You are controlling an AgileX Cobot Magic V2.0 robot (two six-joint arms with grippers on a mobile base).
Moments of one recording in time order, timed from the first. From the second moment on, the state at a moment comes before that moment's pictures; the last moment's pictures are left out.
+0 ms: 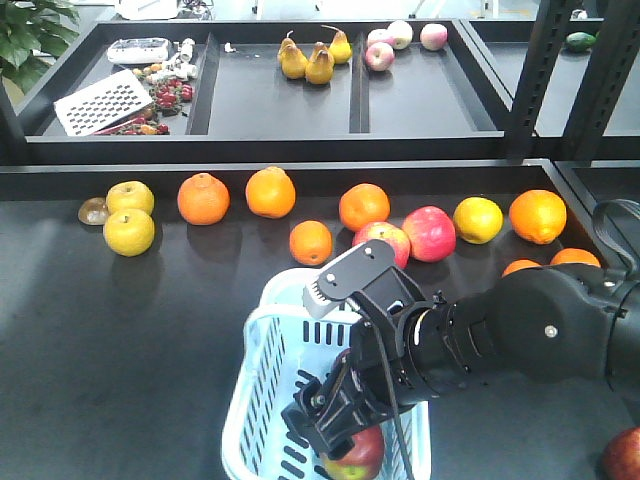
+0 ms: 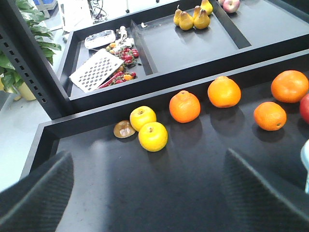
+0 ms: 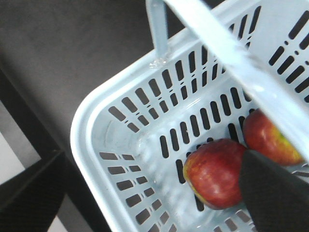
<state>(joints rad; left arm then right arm) -0.09 0.74 -0.92 0.07 0.63 0.13 0.68 1.44 -0.91 0.43 0.56 -0.42</state>
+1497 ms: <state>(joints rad) -0.09 0.74 -0.92 0.07 0.63 0.13 -0.23 1.43 -0.79 -0.05 0.86 0.00</state>
